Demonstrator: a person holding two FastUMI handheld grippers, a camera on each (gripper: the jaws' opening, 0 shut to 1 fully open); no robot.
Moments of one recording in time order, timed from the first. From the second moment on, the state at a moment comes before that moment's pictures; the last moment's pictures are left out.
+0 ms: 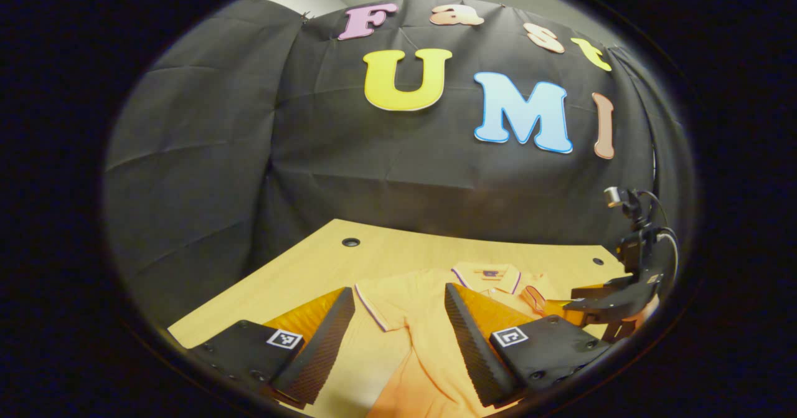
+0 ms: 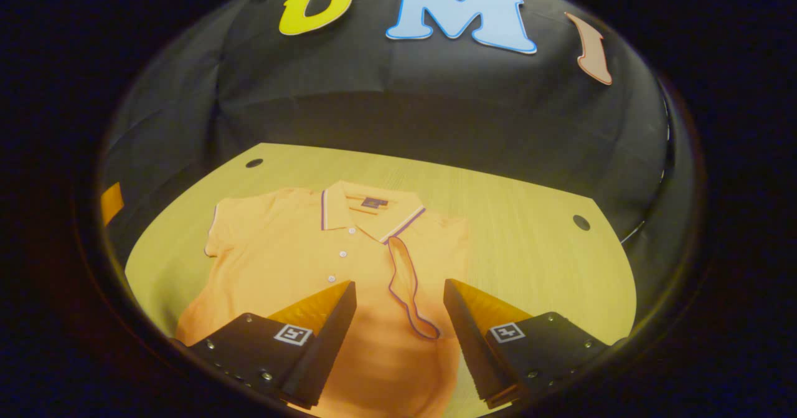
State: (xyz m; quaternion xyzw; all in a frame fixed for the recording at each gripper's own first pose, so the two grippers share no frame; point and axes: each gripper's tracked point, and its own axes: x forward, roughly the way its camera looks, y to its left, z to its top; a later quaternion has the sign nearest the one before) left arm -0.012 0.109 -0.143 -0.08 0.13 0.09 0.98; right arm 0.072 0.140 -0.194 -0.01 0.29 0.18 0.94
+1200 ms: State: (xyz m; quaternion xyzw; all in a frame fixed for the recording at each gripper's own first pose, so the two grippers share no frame) left arm 0.172 0.193 -0.334 -0.06 0.29 0.07 0.95; right arm -0.096 0.136 -0.100 0.05 0.25 0.09 0.96
